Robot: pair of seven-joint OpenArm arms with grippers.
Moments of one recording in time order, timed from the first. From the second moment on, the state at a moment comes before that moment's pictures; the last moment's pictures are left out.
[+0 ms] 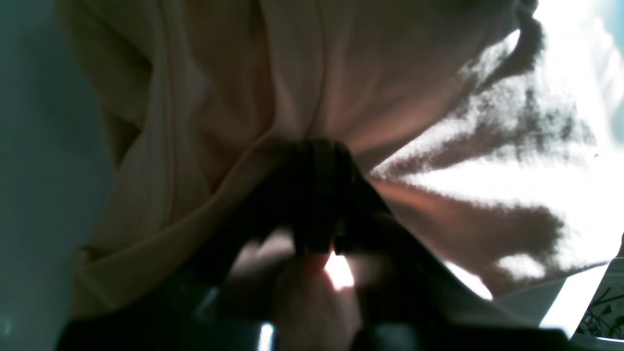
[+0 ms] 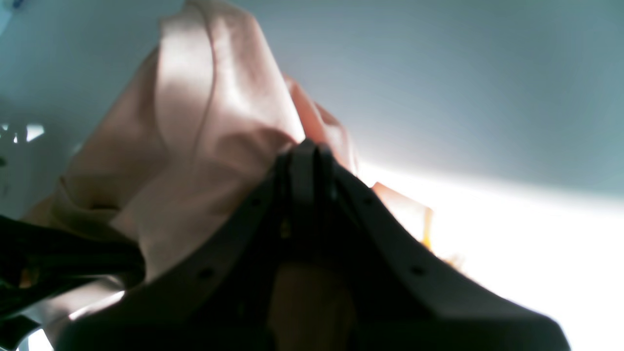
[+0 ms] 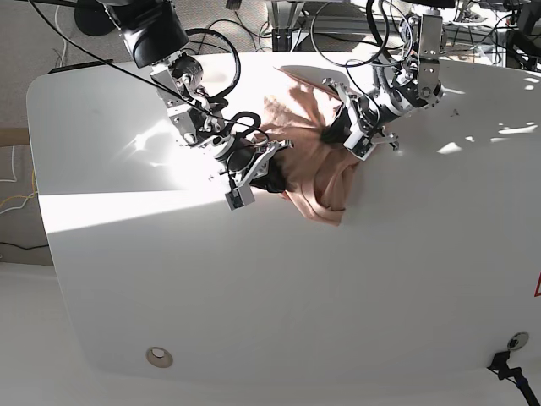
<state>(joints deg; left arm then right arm) 11.8 -8.1 -0.6 87.7 -7.4 -42.3 23.8 2.8 9.8 -23.7 73.0 31.0 12.0 -17.0</state>
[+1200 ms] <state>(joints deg) 16.8 -8.9 -0.8 98.1 -6.2 -41.8 25.7 3.2 12.0 -23.8 82.7 30.5 10.5 -20.6</state>
